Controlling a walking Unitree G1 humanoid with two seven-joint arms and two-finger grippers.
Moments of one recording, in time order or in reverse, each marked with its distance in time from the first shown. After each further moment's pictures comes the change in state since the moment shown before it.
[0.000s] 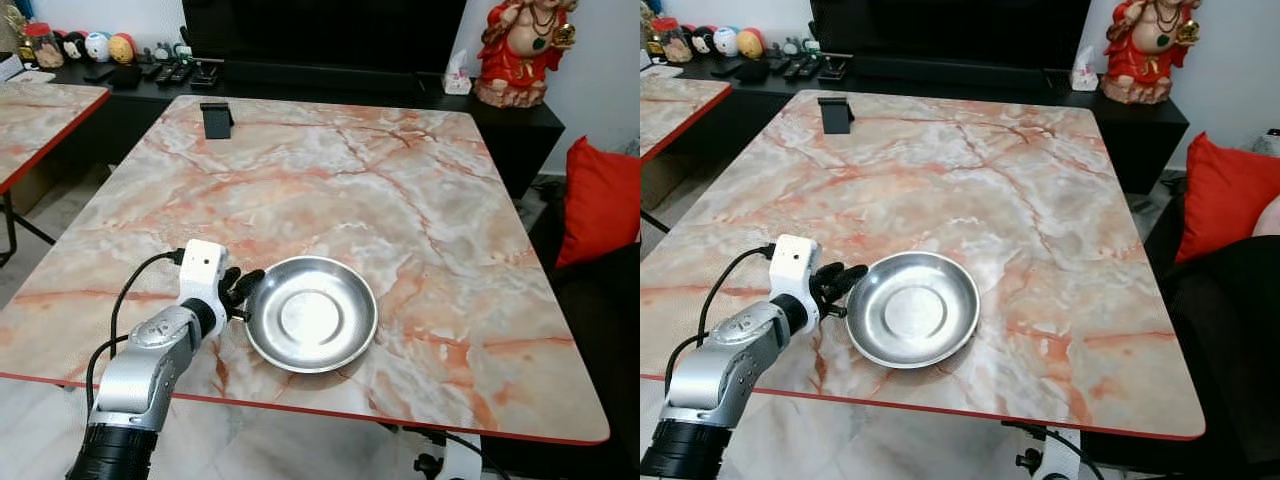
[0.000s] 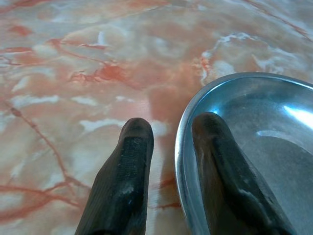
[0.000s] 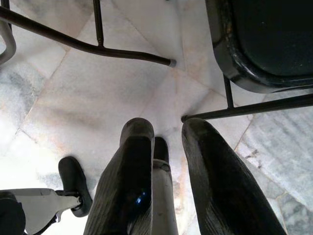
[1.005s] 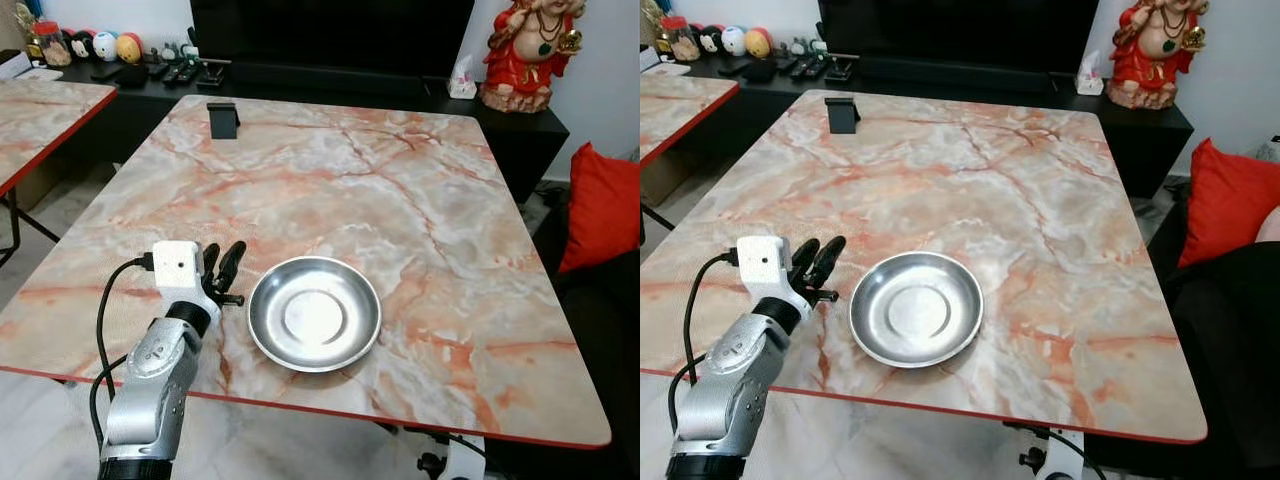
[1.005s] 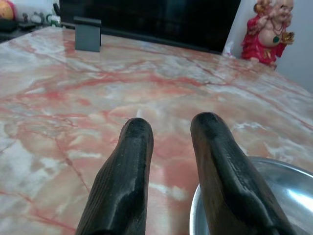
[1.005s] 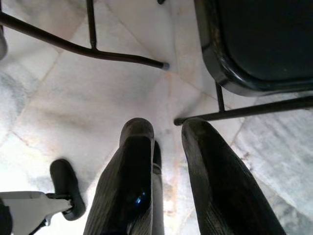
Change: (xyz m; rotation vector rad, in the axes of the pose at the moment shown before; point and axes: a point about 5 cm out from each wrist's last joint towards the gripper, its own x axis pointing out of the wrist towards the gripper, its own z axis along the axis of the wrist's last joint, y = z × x) left arm -0.016 -0.001 0.013 -0.050 -0.366 0.172; right arm 0.000 -0.005 0.003 -0.005 -0.012 -0.005
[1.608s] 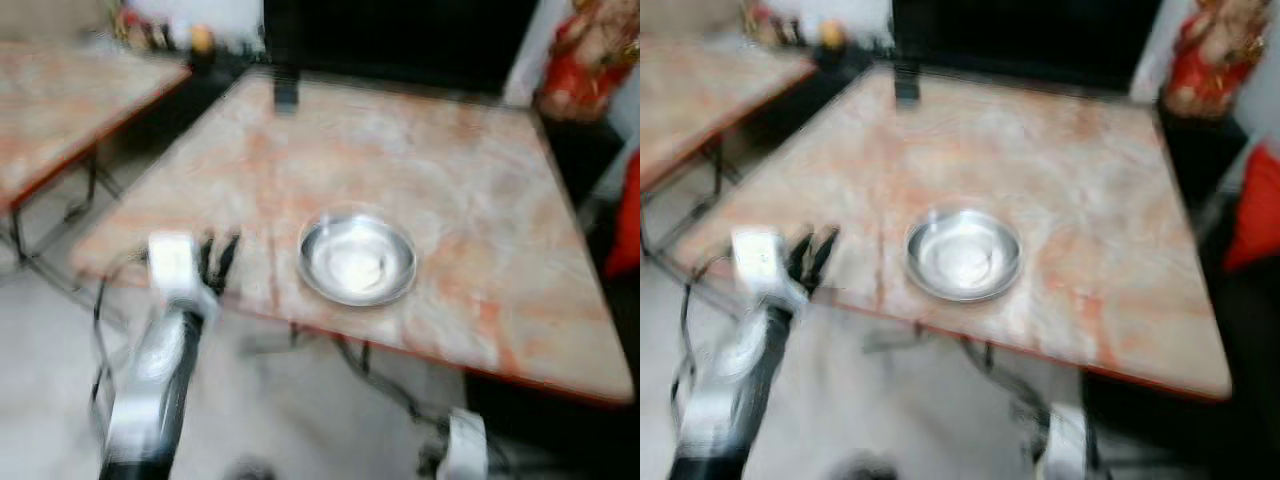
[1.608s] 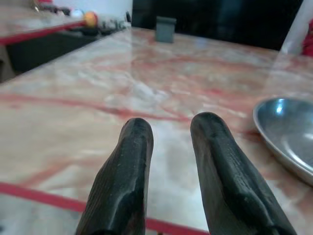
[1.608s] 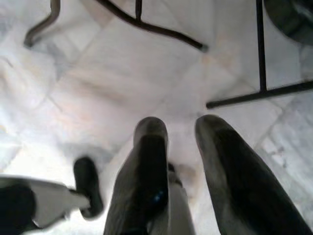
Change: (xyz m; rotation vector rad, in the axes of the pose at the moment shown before) left arm -0.002 0.013 -0.021 0.023 0.038 0.063; right arm -0.001 -0.001 -0.003 0.002 -0.002 -0.003
